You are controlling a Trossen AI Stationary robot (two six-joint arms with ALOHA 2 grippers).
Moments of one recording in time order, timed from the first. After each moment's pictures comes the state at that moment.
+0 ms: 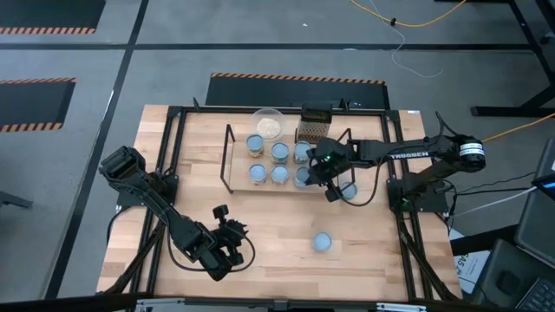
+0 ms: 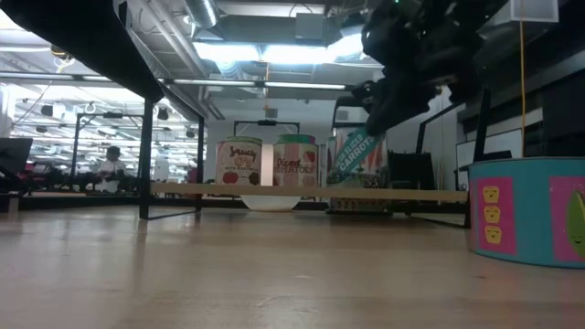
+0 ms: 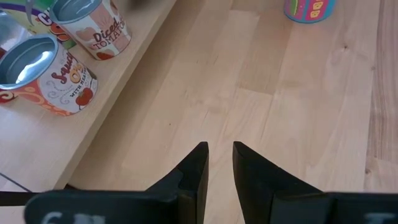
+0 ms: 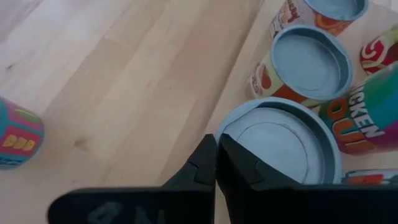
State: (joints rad) left arm -0.73 1.69 1.11 -0.64 -0.79 -0.91; right arm -0.14 1.43 0.88 -0.33 -0.28 -0.51
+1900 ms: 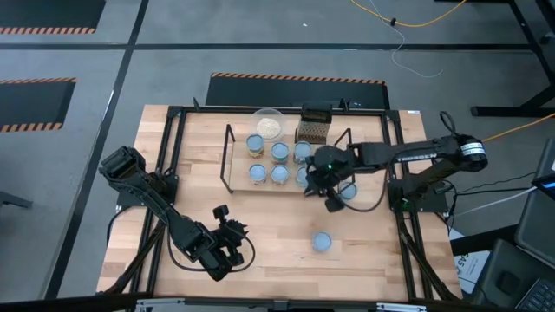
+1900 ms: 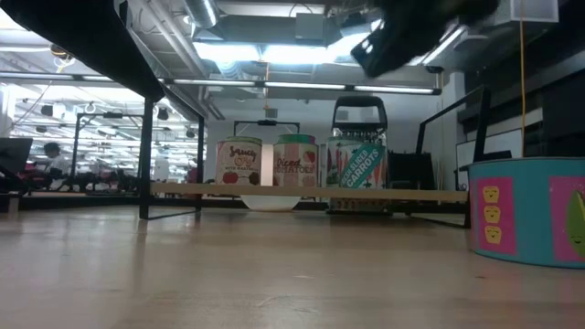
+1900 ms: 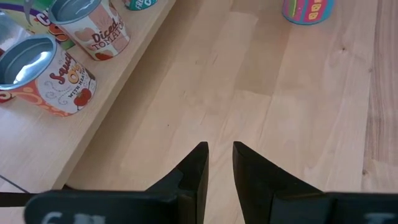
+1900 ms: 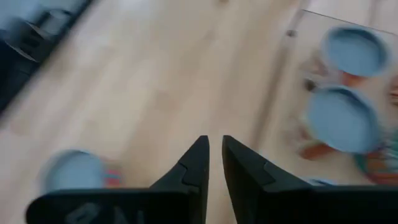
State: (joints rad) left arm -0.73 1.69 1.11 -0.63 -0.79 -0.91; right arm 0.01 1.42 1.08 -0.52 -0.28 -0.27
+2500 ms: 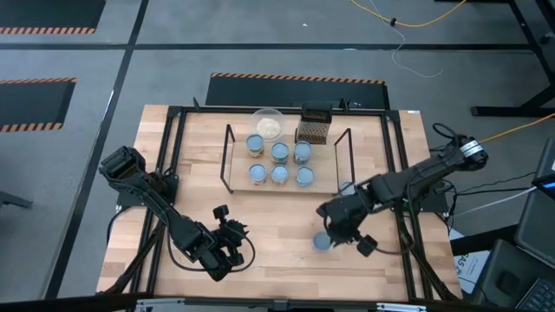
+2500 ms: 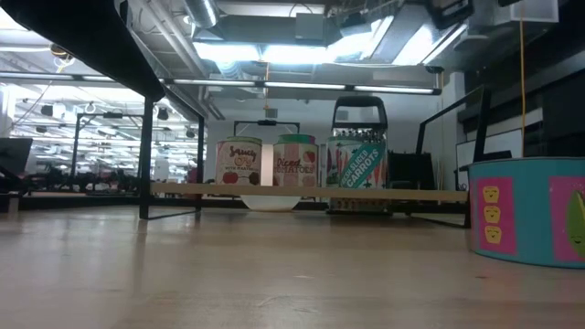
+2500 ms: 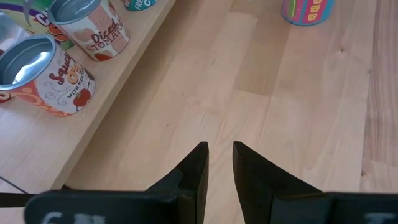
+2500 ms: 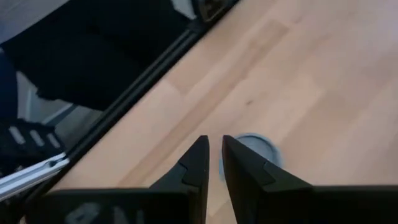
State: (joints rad) left arm -0.73 1.69 1.11 -0.62 -0.79 -0.91; right arm 0.41 1.43 1.14 -0.69 -0.36 -0.22
